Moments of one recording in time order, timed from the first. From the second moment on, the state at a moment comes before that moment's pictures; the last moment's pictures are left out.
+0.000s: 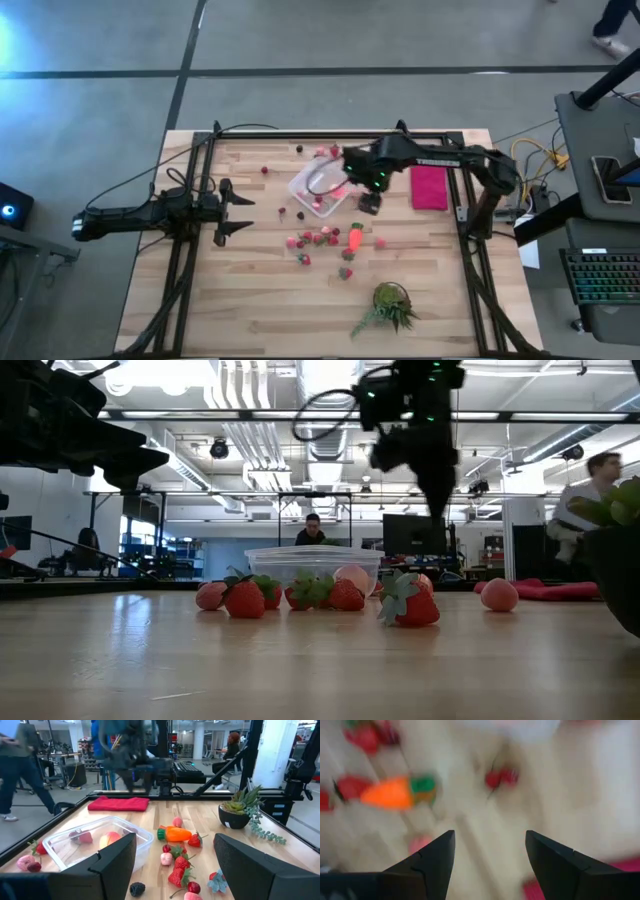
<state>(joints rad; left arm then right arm) 0.08 0.09 0.04 -0.01 0.07 0.01 -0.24 1.75 1.44 -1.23 -0.07 0.15</state>
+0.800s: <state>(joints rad) 0.08 0.09 0.04 -0.01 0.07 0.01 0.10 1.41 0.79 -0.68 0.02 0.45</state>
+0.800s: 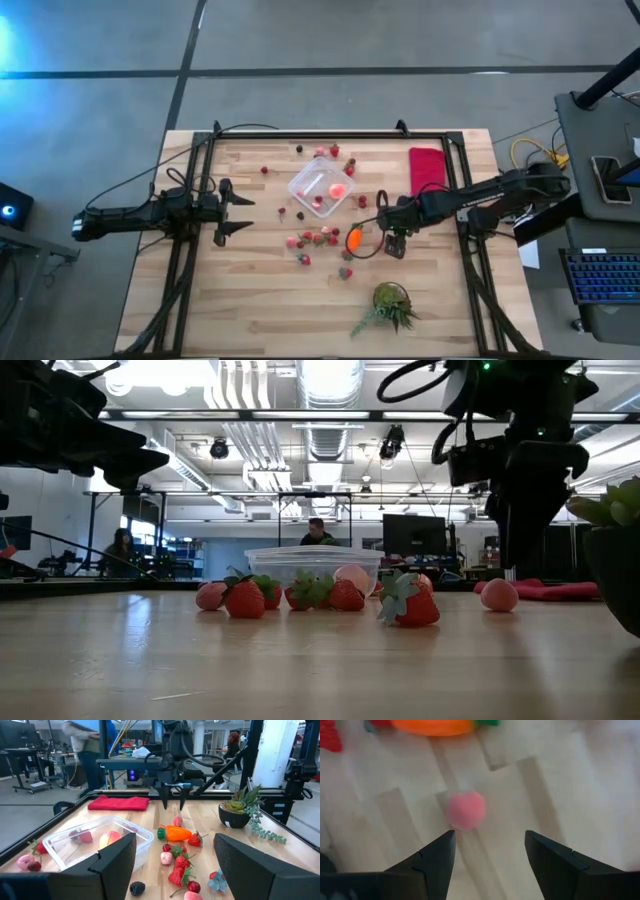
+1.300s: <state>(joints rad) 0.08 0.10 0.04 -0.01 0.07 0.01 0.16 1.53 0.80 -0.59 0.04 0.37</state>
